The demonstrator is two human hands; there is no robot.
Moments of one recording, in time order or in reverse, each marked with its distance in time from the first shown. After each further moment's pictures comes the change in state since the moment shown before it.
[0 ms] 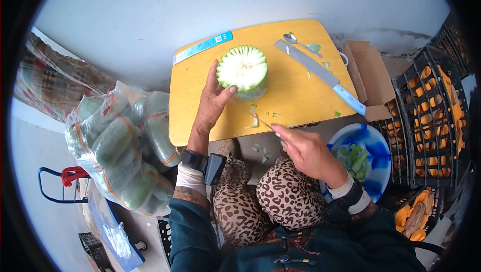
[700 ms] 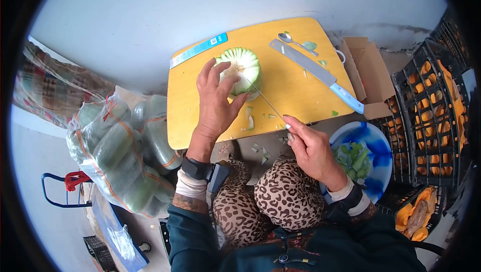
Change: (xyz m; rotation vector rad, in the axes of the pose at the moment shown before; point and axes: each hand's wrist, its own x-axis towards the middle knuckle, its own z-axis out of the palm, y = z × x) left_hand -0.003 0.034 0.028 1.114 0.060 0.601; right_hand -0.006 0.005 -0.001 0.022 0.219 0.109
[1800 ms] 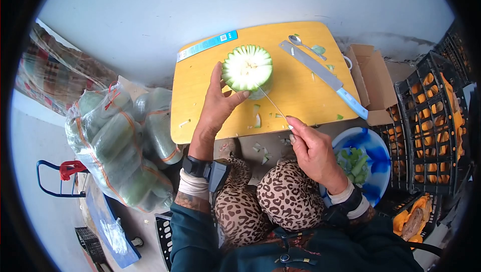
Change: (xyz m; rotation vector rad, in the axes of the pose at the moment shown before) left_hand -0.015 -0.016 0.002 -0.919 -0.086 -0.703; right_hand 0.003 -0.010 0.007 -0.031 -0.028 -0.007
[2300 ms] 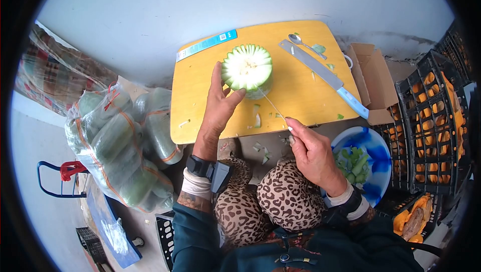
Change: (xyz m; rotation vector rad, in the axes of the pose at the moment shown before) left_hand 0.001 -0.010 0.005 -0.028 0.022 0.064; right_hand -0.003 -0.001 0.004 -0.003 0.010 -0.002
